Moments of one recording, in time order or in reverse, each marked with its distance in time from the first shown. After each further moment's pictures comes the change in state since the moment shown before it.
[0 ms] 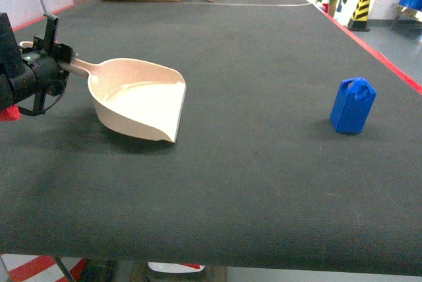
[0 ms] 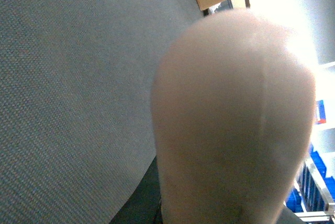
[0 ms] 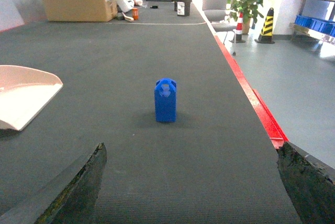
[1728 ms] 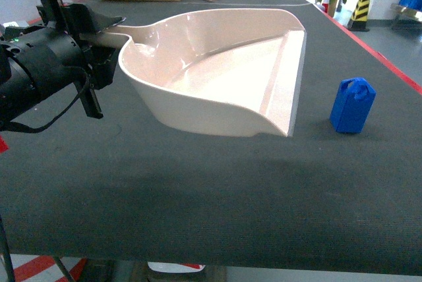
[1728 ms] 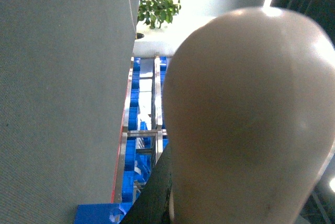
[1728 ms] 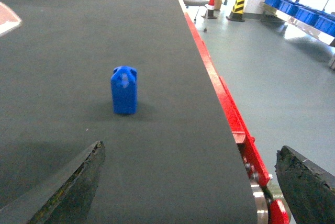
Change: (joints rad) left arm -0.231 -0.408 -0.612 0.426 0.142 -0.470; right arm -0.074 0.546 0.121 0.307 0.055 -0.064
